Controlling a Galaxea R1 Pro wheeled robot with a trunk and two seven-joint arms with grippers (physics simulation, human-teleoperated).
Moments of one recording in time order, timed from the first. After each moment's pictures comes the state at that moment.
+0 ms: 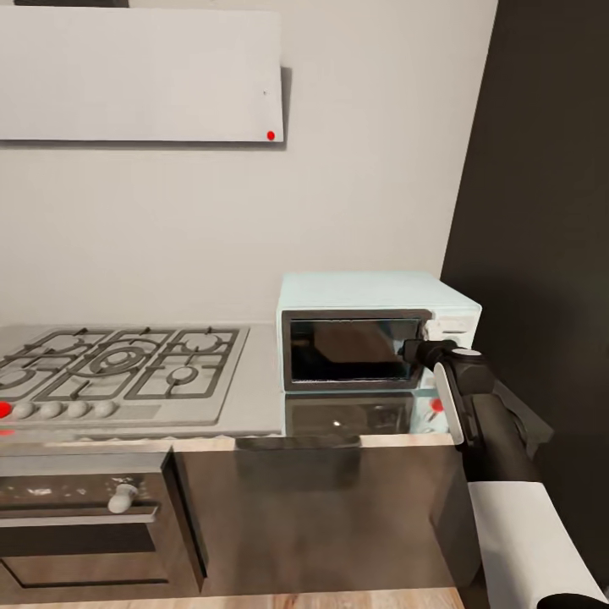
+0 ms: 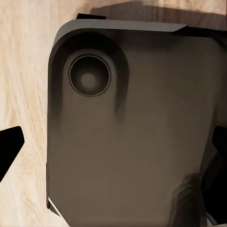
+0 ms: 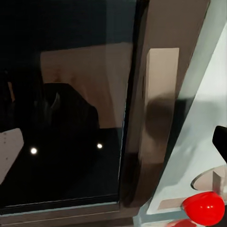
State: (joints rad) left arm 0.00 -0.02 0.02 -0.07 0.08 -0.01 0.00; right arm -0.76 0.00 -0.03 -1.38 0.04 0.84 -0.05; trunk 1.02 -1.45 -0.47
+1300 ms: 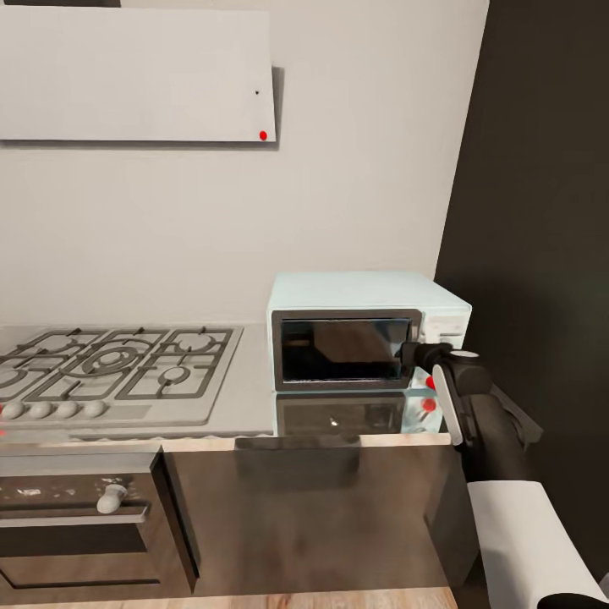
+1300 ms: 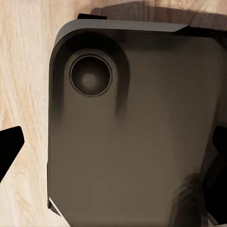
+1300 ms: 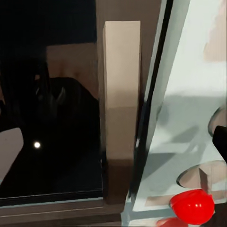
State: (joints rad) left arm 0.00 -0.02 0.02 -0.07 0.08 -0.01 0.00; right arm -0.76 0.00 -0.03 -1.36 0.04 0.84 -0.02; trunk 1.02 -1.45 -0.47
